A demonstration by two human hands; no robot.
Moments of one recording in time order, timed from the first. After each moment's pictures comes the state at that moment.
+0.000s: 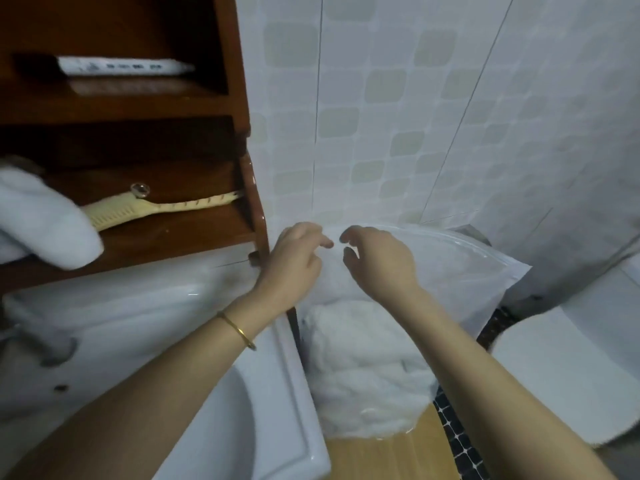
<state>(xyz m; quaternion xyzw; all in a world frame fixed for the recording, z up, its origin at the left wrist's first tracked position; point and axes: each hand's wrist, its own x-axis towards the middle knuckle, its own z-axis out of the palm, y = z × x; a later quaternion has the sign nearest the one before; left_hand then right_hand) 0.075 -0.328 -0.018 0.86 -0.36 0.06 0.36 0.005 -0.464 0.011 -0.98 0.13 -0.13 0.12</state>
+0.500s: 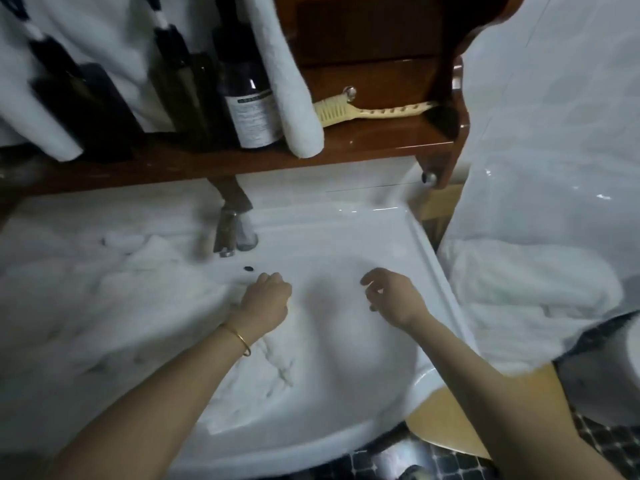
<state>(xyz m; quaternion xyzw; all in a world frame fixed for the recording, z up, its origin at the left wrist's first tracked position) 0.043 -0.004 -0.160 0.97 -0.20 -0.15 -0.01 -0.020 -0.232 -0.134 -0.92 0.11 0.10 0.35</state>
